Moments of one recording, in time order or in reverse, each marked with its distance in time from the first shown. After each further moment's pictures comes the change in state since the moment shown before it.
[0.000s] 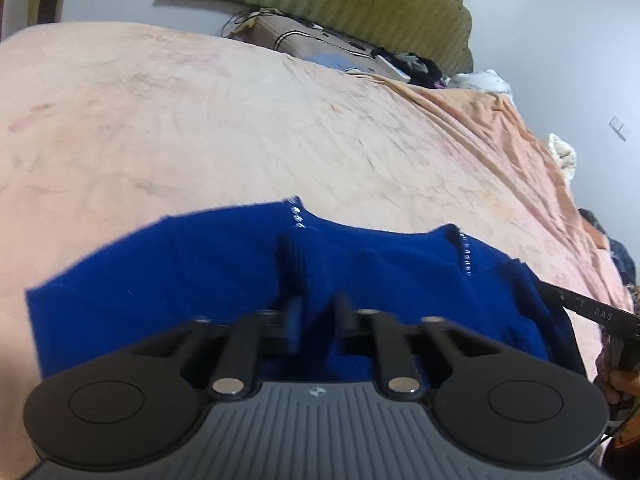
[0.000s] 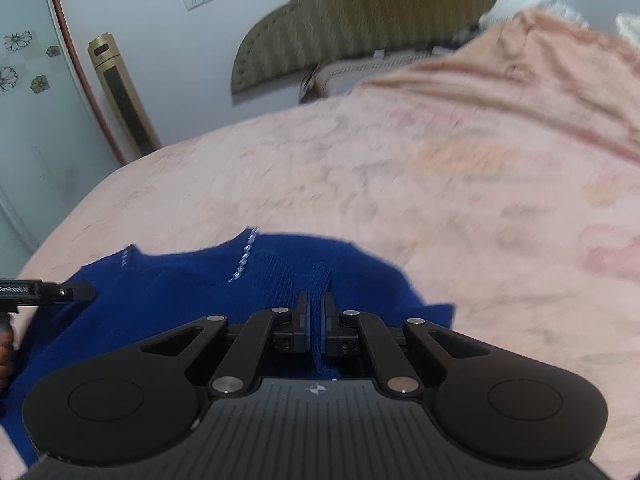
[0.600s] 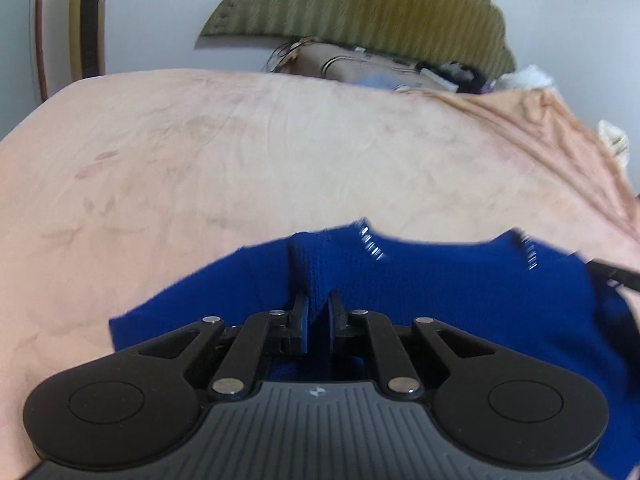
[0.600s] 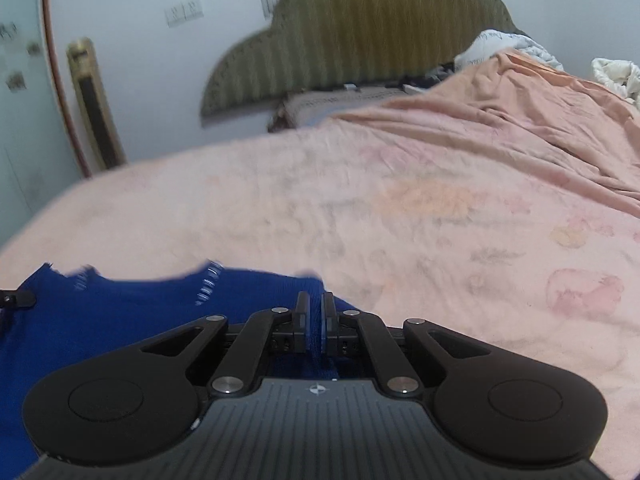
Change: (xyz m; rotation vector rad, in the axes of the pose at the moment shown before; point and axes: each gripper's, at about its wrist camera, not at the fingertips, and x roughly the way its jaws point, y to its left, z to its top) left arm -0.011 -0.004 -0.002 0.092 -0.074 0.258; right arm 0.020 0.000 0.012 -0.048 -0.064 -0.148
